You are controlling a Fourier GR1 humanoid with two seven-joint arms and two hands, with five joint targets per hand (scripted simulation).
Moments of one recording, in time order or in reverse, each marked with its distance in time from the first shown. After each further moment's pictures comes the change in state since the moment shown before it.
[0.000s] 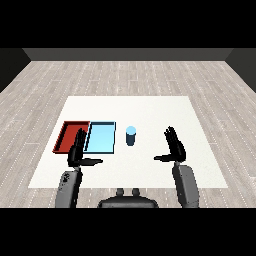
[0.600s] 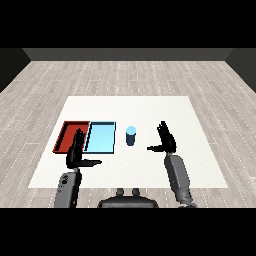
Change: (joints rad) left arm 0.026 -0.010 0.007 -0.038 0.027 -0.009 0.011; right arm -0.198 0.048 -0.028 0.251 -0.027 -0.055 0.001
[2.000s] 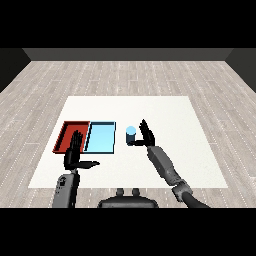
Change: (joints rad) left arm 0.023 0.007 0.027 -0.002 0.004 -0.024 -0.020; right arm -0.342 0.020 0.265 0.574 -0.223 -0.196 -0.236
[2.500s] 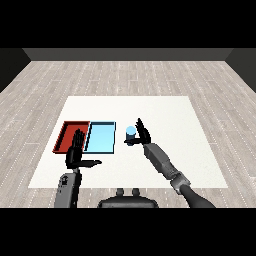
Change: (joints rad) left arm -0.015 -0.019 -0.020 -0.017 -0.005 0.019 0.027; right arm -0.142 0.000 0.152 0.194 -0.164 -0.047 -0.067
